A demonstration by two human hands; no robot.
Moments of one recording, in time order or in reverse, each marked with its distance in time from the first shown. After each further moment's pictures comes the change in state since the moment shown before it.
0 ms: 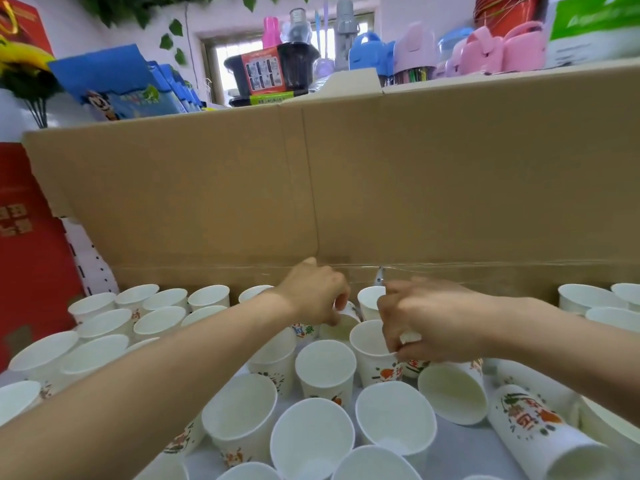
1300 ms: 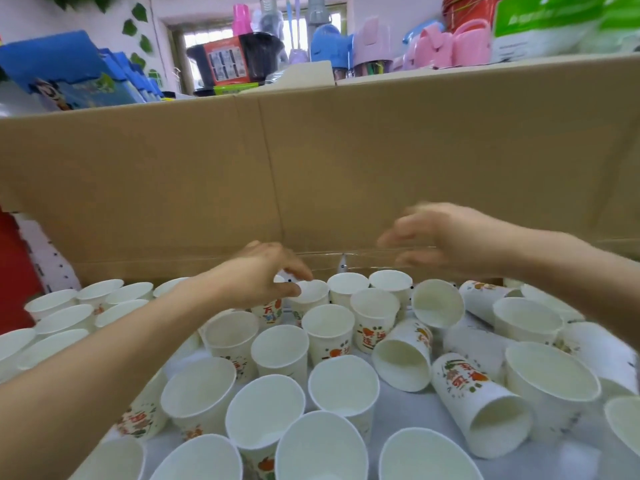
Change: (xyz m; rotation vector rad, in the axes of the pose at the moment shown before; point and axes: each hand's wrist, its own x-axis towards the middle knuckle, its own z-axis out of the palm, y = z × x) left_hand -0.035 -0.005 -0.033 -0.293 0.035 -0.025; right_hand -0.056 0.044 -0.041 0.255 0.259 0.330
